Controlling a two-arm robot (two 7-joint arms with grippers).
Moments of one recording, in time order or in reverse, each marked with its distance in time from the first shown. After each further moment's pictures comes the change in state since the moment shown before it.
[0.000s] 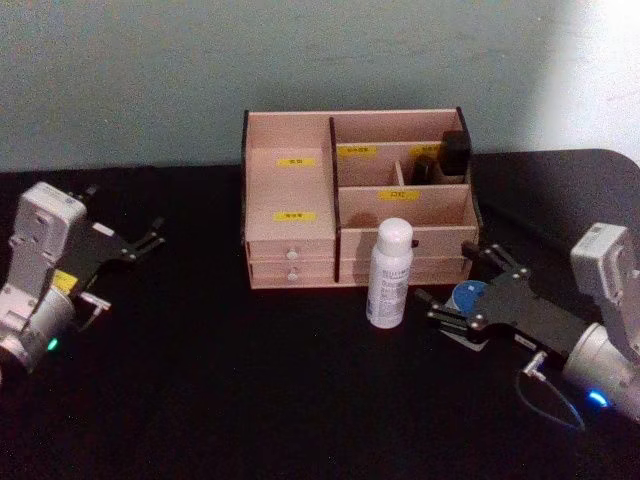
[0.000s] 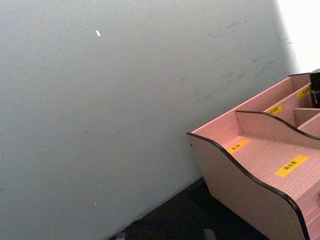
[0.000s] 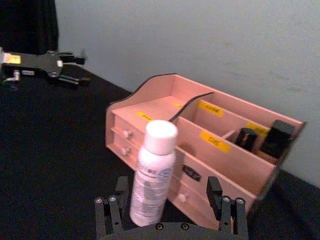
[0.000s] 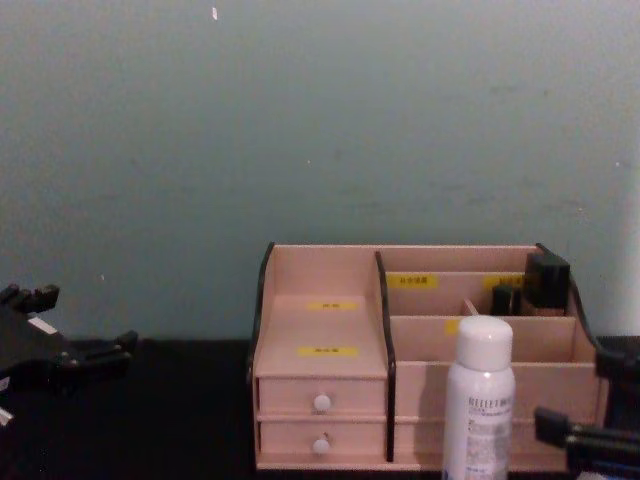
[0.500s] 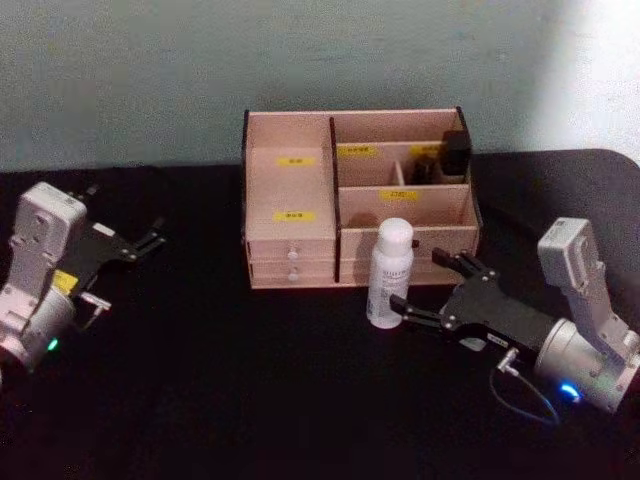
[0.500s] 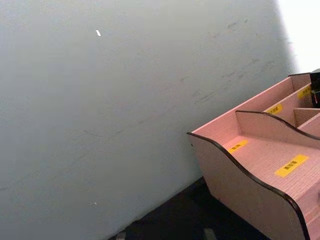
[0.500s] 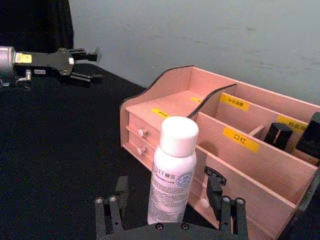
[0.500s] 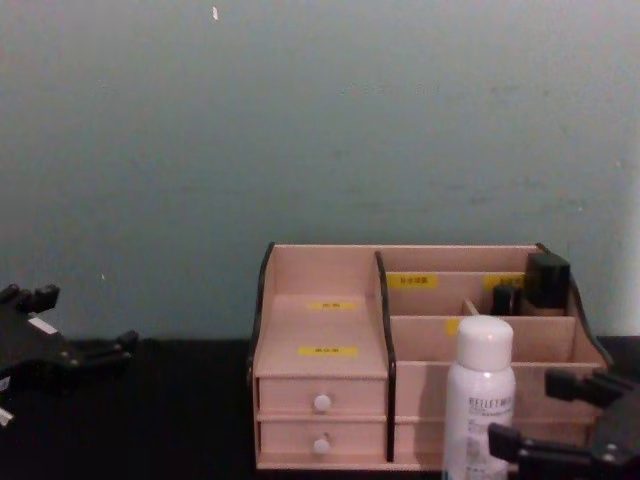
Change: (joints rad) left arm 0.000 0.000 0.000 0.000 0.000 0.000 0.000; right arm 0.073 -0.076 -0.024 0.094 0.003 0.037 0.093
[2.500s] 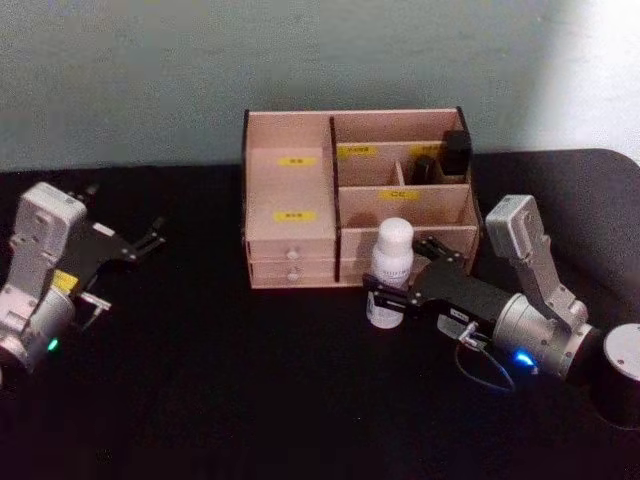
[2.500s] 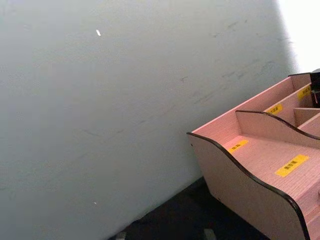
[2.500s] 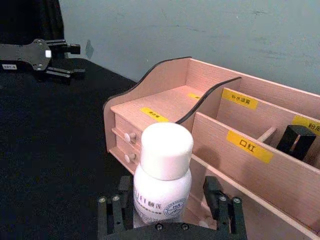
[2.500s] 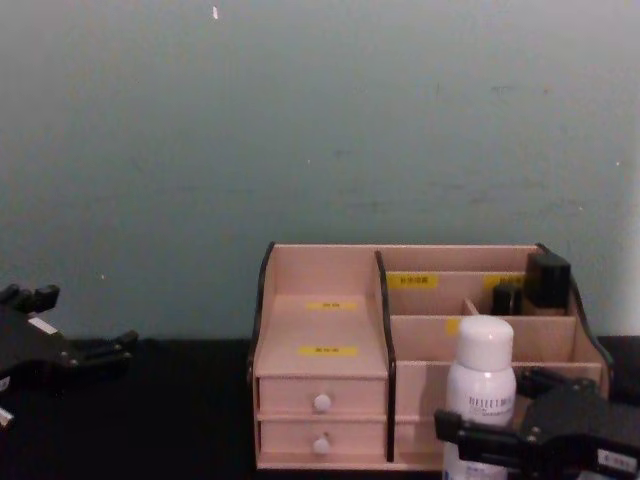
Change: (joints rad) left arm 0.000 0.000 0.000 0.000 0.000 0.000 0.000; right arm 0.140 -0.159 0.002 0.203 -0.095 0.024 0.054
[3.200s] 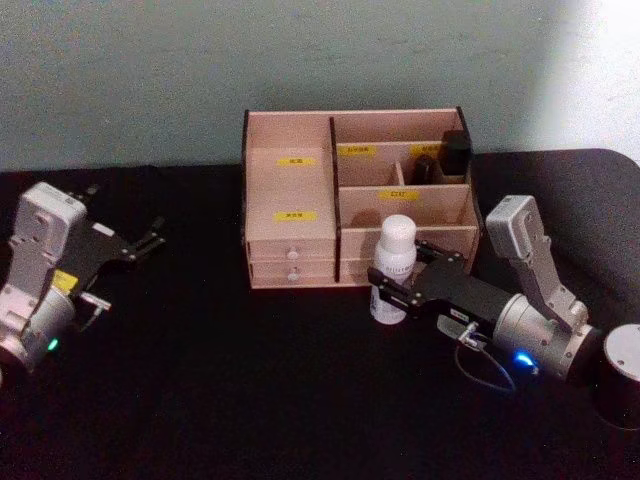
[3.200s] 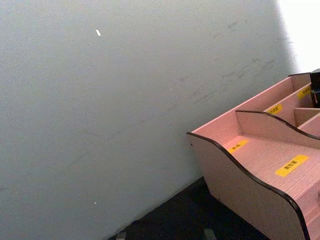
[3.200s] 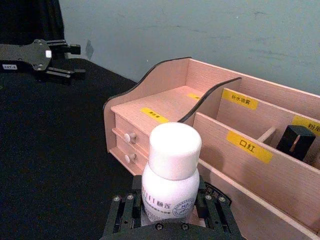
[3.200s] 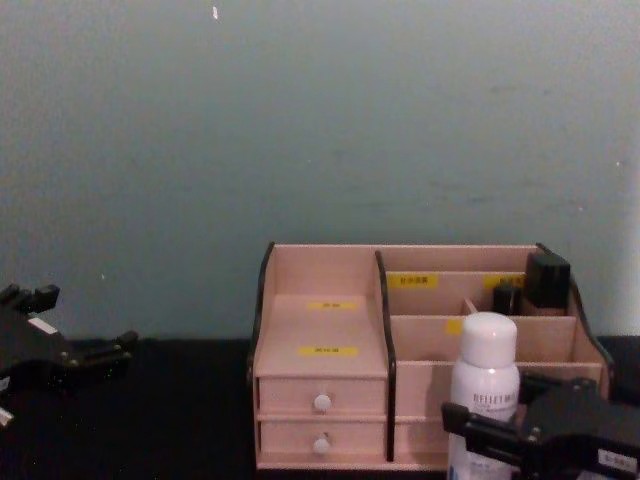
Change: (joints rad) left arm 0.000 0.000 0.000 0.000 0.000 0.000 0.000; right arm -0.001 0.001 0.000 -0.002 0.000 -0.002 -0.001
